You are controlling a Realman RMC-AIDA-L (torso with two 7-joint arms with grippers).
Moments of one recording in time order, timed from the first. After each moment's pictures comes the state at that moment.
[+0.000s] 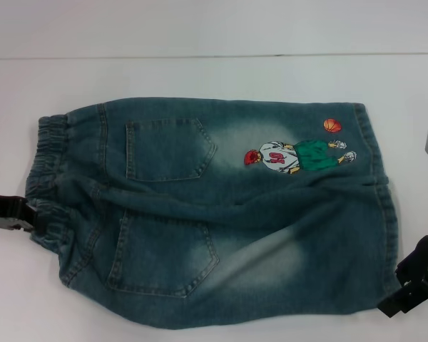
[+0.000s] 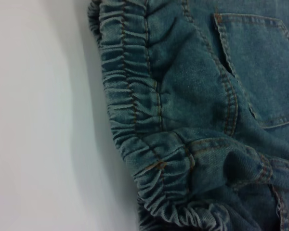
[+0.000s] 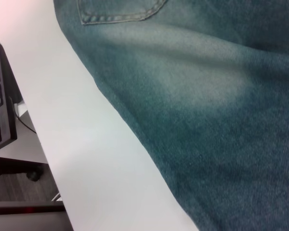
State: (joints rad) left arm -0.66 -1.97 0.58 0.83 2.74 1.62 -2.44; right arm 0.74 2.03 -0.81 -0.78 -2.78 -1.83 1.93
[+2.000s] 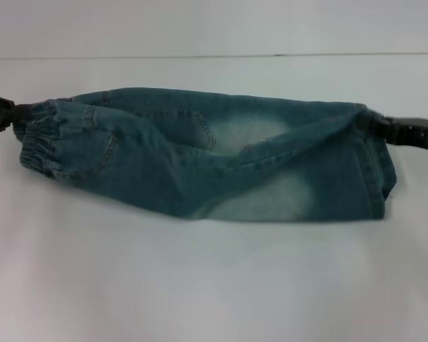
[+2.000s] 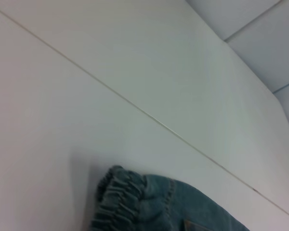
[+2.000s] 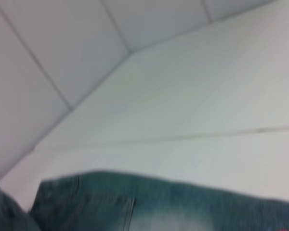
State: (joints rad) left arm -0.62 -1.95 0.34 0.72 2.36 1.34 -2.44; right arm 0.57 1.99 -0.49 -0.45 -2.00 -1.25 1.63
